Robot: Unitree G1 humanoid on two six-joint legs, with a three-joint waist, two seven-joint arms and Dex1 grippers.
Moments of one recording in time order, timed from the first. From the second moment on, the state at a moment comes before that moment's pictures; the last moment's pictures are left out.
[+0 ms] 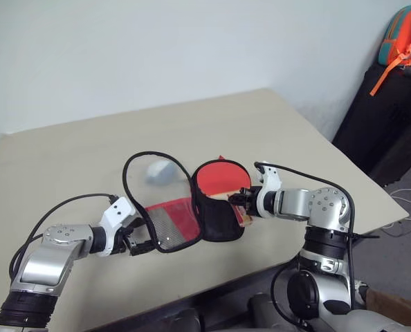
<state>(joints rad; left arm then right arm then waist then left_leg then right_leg) -0.03 0.82 0.04 -0.05 -0.26 0.54 -1.04 -0.64 0.15 -0.39 -0.03 0.65 1.61 -0.14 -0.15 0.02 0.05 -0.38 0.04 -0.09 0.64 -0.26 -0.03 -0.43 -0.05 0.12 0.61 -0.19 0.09</state>
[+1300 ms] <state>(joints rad) -0.03 0.81 0.04 0.04 -0.25 0.43 -1.05 -0.57 -0.20 -0.11 -0.11 0.76 1.60 0.30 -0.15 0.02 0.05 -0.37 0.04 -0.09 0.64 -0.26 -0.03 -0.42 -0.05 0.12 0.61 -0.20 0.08</state>
